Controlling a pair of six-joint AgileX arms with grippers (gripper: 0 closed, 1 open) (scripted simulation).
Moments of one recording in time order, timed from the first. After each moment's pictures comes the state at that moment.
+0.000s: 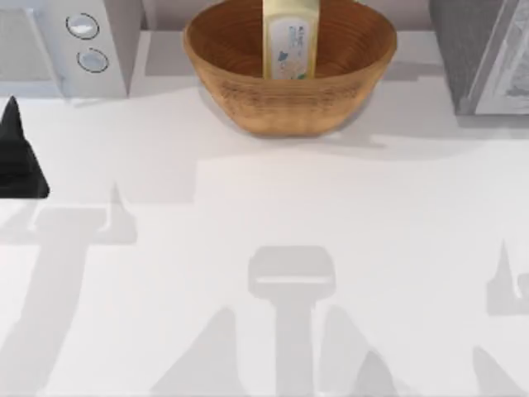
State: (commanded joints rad) left arm -0.20 0.61 0.36 0.23 -0.17 0.01; right arm 0.00 0.00 0.00 0.00 0.00 0.00
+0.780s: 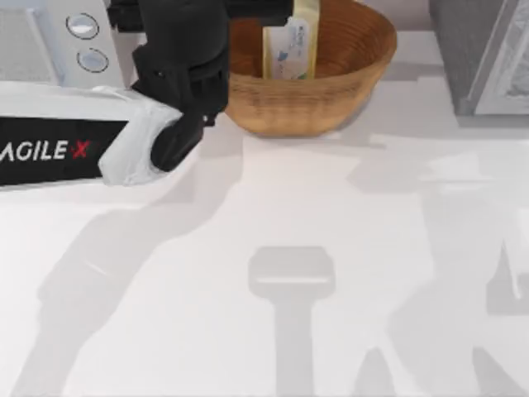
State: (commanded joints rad) left arm -0.58 1.90 1.16 0.76 -0.55 0.00; right arm 0.00 0.00 0.00 0.00 0.00 0.00
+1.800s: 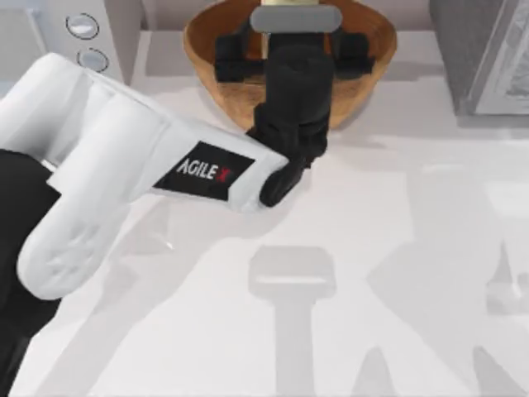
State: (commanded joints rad) left arm -0.70 2.35 1.45 0.91 -0.66 0.01; right arm 0.00 0.00 0.00 0.00 0.00 0.00
